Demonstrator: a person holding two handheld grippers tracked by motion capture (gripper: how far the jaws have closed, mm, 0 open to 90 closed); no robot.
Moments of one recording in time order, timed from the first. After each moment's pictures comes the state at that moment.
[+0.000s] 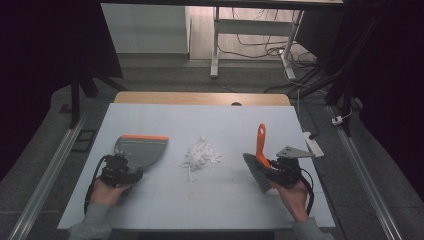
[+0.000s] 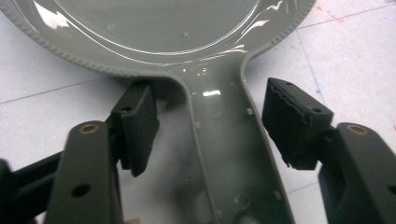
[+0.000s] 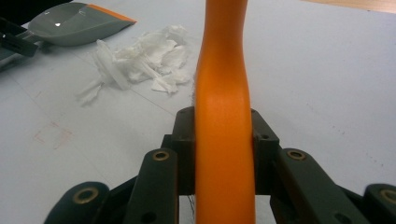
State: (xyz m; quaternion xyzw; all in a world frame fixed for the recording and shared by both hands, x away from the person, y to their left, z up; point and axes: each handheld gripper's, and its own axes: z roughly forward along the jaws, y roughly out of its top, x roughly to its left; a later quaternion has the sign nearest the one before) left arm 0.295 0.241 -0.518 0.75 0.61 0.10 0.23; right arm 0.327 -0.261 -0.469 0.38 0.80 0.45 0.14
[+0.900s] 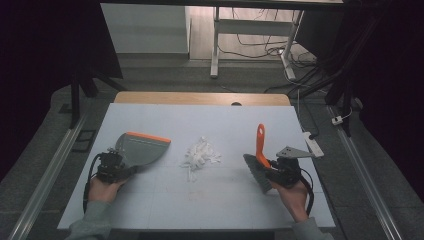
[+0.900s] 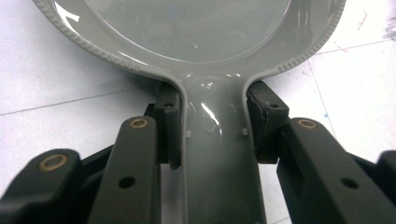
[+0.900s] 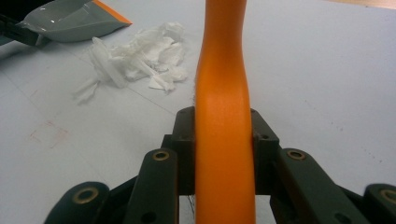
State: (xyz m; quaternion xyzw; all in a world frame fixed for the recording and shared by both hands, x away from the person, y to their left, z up) left arm 0.301 0.257 -0.521 0.72 0.63 0.09 0.27; right arm 0.328 -0.261 -0.471 0.38 0.80 0.45 0.14
